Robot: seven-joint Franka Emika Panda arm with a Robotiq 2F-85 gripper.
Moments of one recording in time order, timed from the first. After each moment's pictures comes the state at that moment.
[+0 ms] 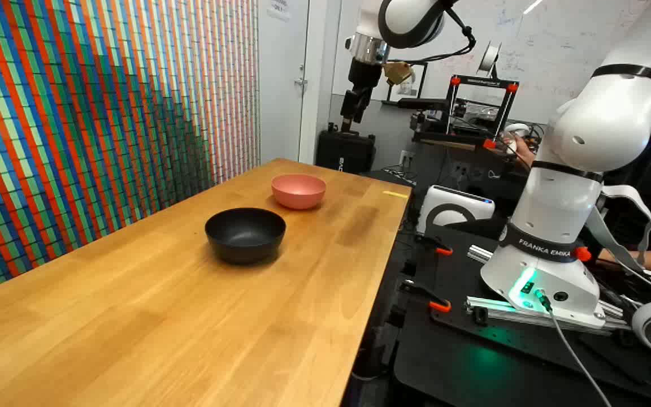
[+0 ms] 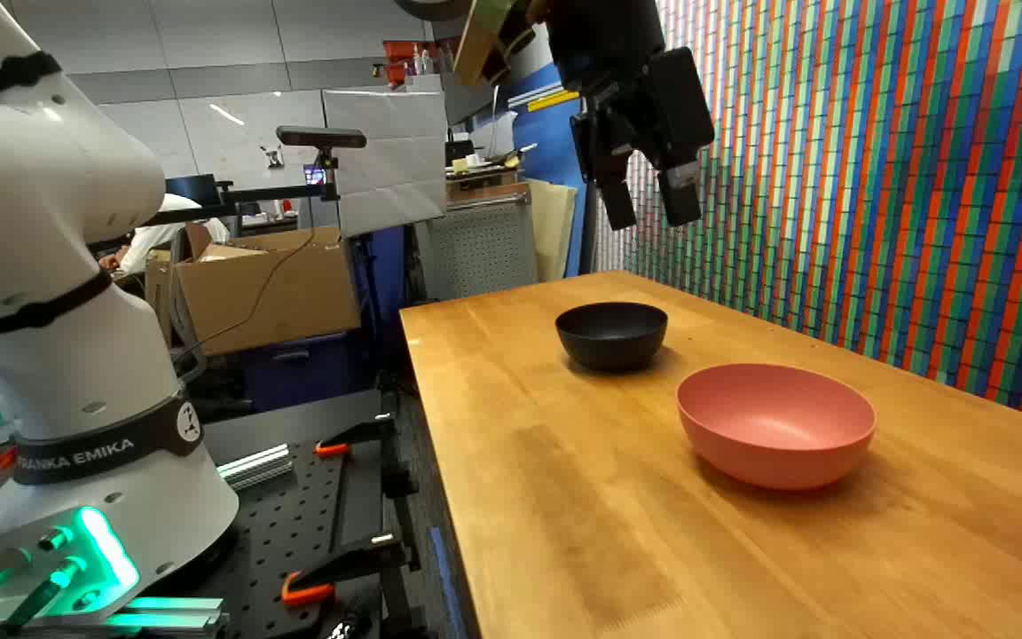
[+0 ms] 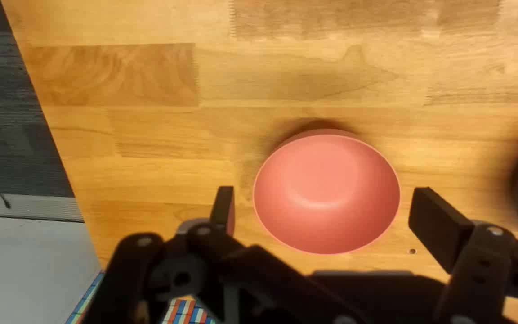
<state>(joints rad) -0.11 -0.29 -0.09 -2.51 -0.20 2.40 -0.11</state>
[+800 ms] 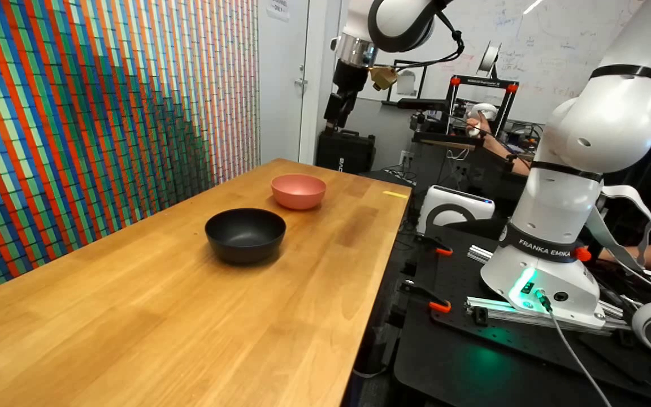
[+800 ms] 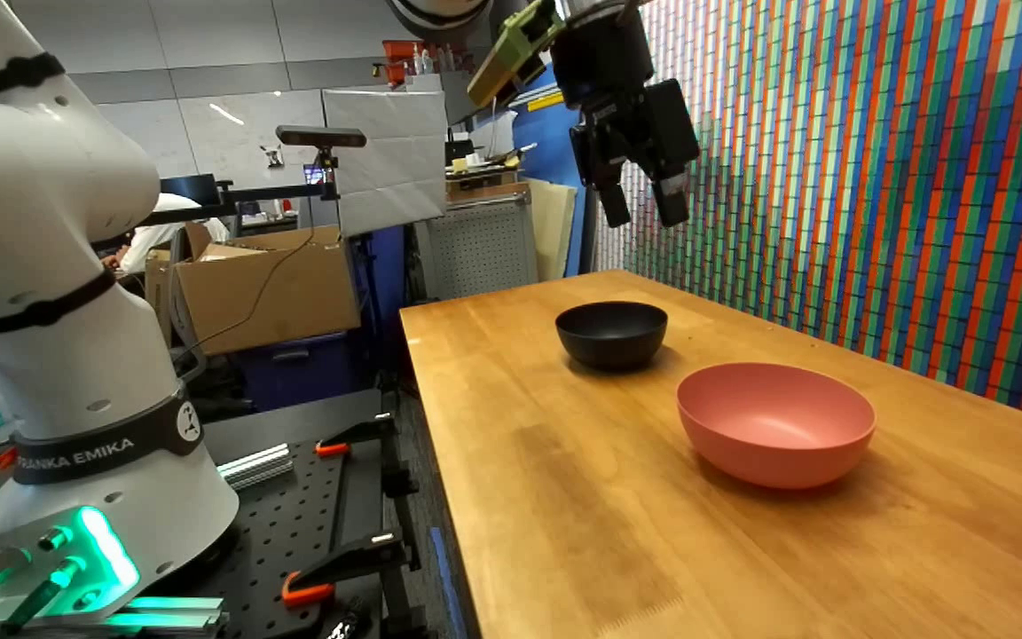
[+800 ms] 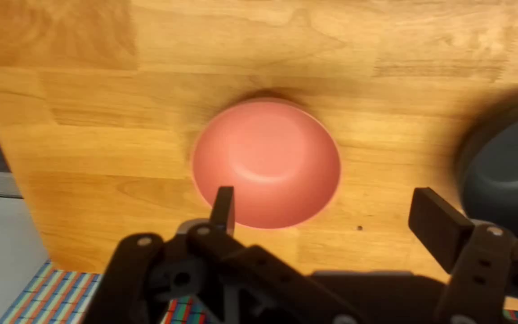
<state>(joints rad) -0.05 -0.25 -0.04 -2.50 -0.14 2.48 -0.08</state>
